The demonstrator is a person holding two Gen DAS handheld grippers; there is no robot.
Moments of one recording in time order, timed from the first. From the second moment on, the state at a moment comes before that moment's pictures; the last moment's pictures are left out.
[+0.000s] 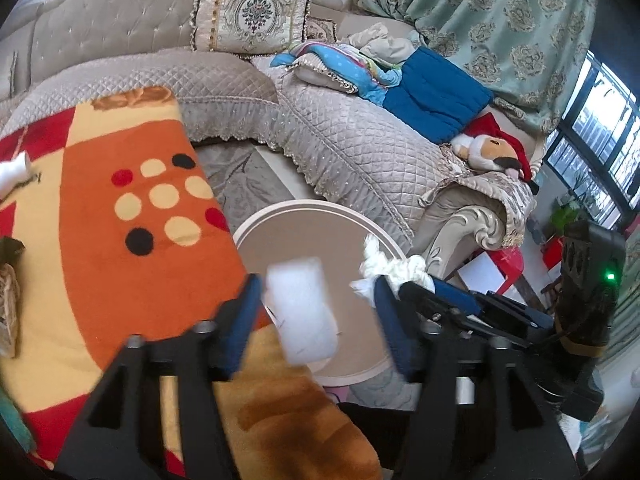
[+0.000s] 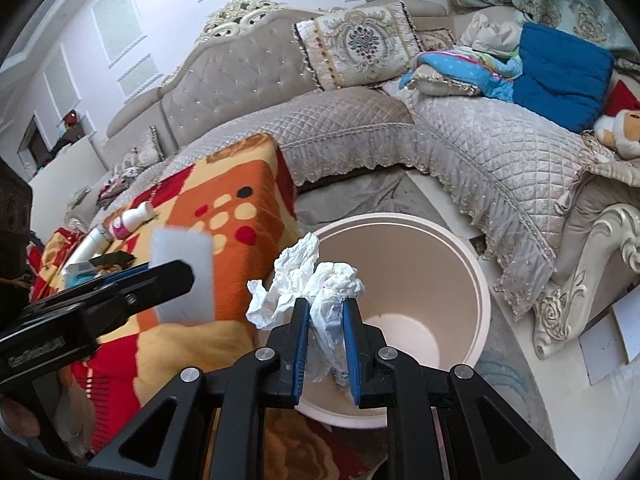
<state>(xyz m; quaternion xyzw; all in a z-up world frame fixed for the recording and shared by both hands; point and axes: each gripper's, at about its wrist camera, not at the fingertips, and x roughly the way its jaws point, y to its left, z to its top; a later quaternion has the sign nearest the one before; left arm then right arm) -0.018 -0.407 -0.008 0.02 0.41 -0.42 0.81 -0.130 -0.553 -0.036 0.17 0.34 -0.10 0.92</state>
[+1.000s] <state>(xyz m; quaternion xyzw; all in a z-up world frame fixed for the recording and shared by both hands) -0.024 -0.325 0.003 0.03 0.38 -0.33 0.86 -0.116 -0.507 -0.030 0.16 0.35 -0.08 0.92</state>
